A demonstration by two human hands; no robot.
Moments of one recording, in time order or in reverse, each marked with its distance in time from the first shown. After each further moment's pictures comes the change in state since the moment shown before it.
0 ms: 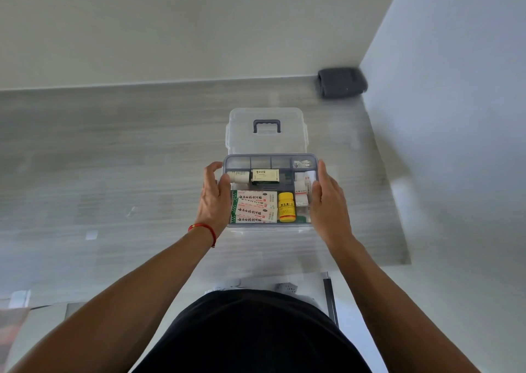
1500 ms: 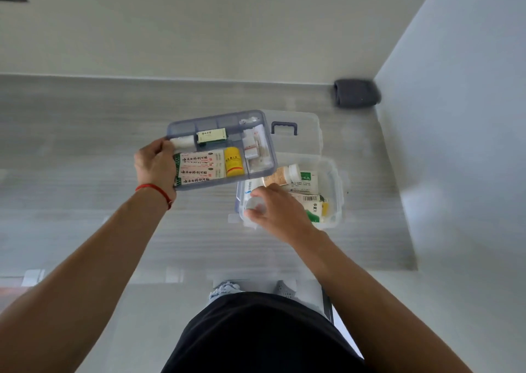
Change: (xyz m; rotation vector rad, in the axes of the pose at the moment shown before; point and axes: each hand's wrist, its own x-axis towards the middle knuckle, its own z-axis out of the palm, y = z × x) left_hand 0.042 -0.013 -0.127 -0.506 0.395 -0.298; right_hand -0.035 -0.103 0.039 -0.233 -0.415 -0.354
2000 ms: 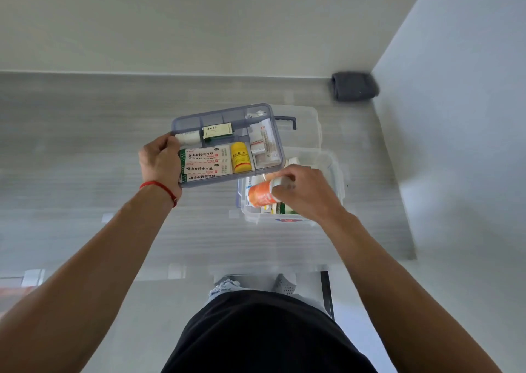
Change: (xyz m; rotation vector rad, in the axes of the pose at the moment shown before) left_hand -0.007 0.001 0.003 -0.016 -0.056 0.003; right_hand 0.000 0.017 -0.043 0.213 0.114 0.193
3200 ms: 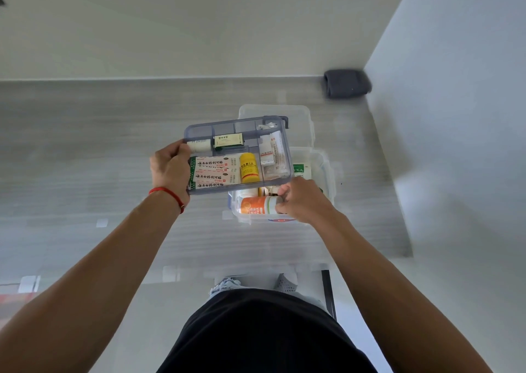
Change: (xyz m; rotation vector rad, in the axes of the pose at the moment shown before) left_hand -0.029 -0.001 0.028 0.070 -0.068 -0.036; right_hand 0.006 0.032 0.010 -0.182 -0.123 0.088
